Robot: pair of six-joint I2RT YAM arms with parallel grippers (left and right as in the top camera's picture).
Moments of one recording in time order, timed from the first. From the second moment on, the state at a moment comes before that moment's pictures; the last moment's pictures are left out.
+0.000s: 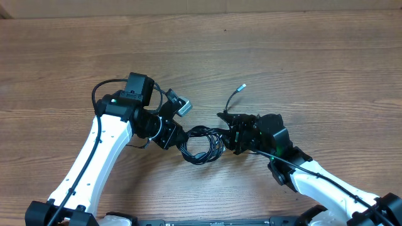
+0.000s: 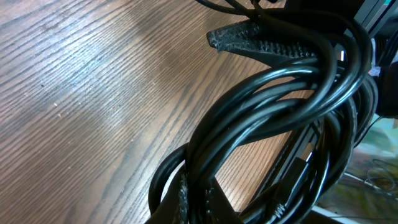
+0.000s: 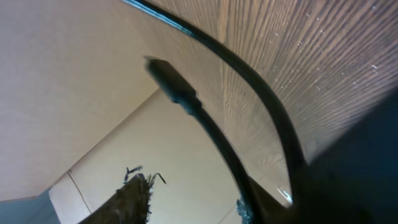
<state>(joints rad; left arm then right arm) -0.23 1.46 1.11 -1.08 0.66 0.37 0.53 1.33 0.44 0.44 -0.38 2.09</state>
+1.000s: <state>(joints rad) -0.23 1.46 1.11 -0.96 0.40 -0.18 0.52 1.34 0.44 0.67 -0.52 1.37</state>
